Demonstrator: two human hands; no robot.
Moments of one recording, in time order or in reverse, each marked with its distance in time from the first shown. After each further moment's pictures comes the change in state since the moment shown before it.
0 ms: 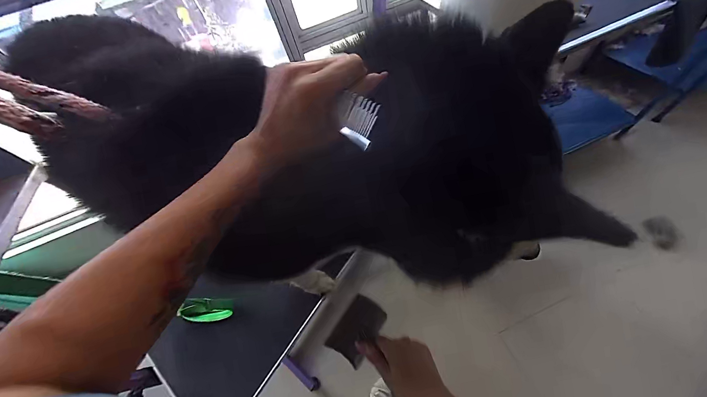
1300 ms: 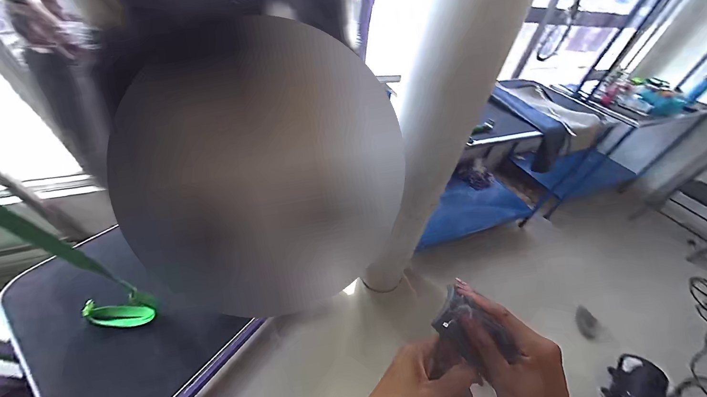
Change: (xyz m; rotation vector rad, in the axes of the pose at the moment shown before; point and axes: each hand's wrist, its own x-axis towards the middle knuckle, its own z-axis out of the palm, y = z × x) left_hand -0.066 0.339 0.067 -1.687 -0.098 -1.097; right_hand -0.190 0.021 -0.149 0.064 0.988 -0.559
